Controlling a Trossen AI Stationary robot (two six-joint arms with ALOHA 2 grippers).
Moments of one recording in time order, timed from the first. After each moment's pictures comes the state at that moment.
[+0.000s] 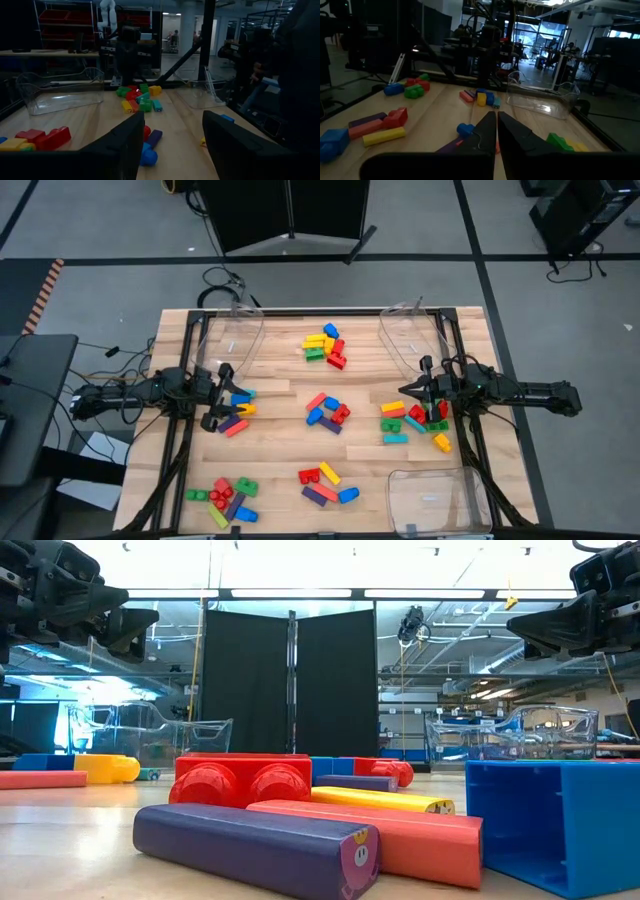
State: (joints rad) left arm 0.04 0.02 0.01 0.09 0.23 -0.04; right arm -0.09 0.06 0.01 0.07 -0.13 -0.13
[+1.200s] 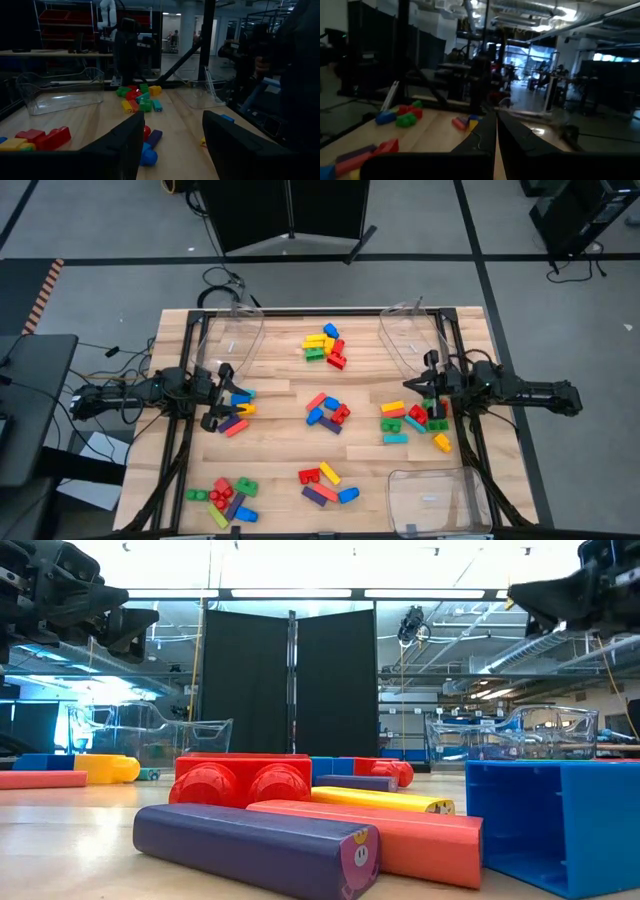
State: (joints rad) left arm 0.04 0.03 0.01 0.09 0.23 -0.04; right arm -0.09 0.07 0.06 0.17 -0.10 -0.13
